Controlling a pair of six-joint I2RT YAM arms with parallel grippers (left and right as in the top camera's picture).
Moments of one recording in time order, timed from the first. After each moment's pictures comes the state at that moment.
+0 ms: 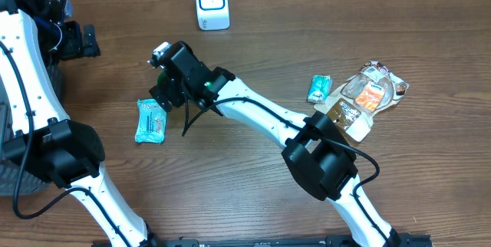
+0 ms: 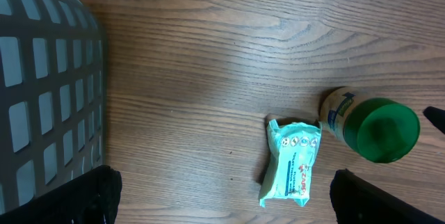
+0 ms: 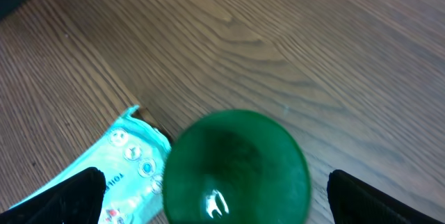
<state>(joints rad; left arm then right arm) 0.37 2.21 2.45 -1.62 0.10 0.17 0.86 2.34 1.96 -0.43 -0.04 0.09</state>
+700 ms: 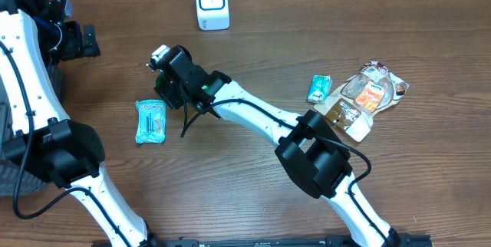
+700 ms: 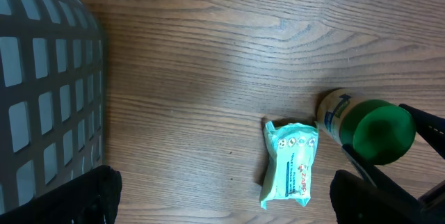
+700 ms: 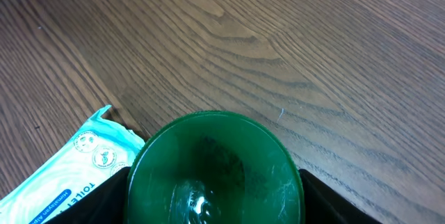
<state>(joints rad) 0.37 2.21 2.45 -1.62 0.10 0.17 0.86 2.38 1.96 -0.39 0.00 0.07</state>
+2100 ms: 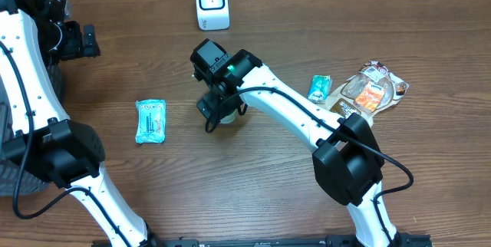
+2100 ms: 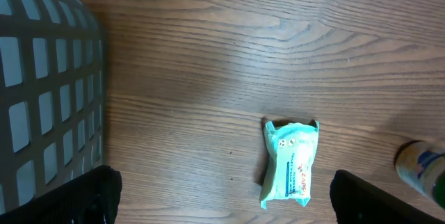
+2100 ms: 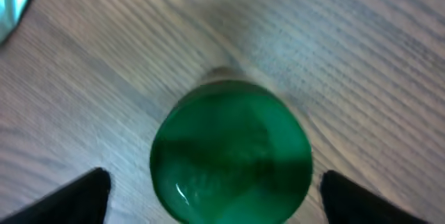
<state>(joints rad) 0.37 2.21 2.45 -1.62 0.10 0.17 0.77 2.19 1.92 -1.07 -0.01 0.06</state>
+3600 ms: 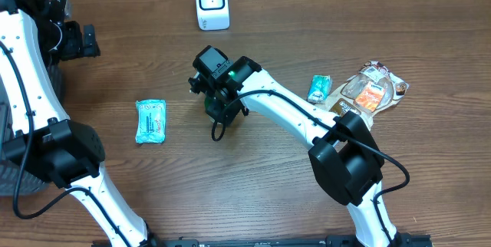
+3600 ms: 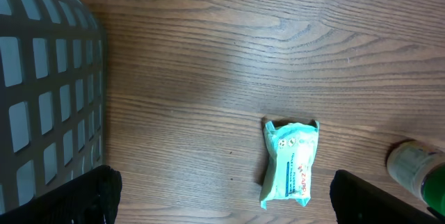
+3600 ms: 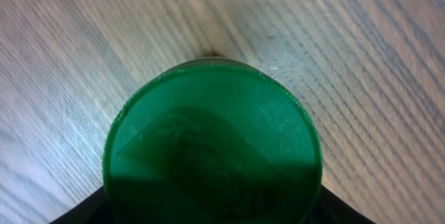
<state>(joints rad) 0.37 2.21 2.45 -1.62 0.10 0.17 0.77 2.19 1.83 -0.97 -0.02 -0.21</state>
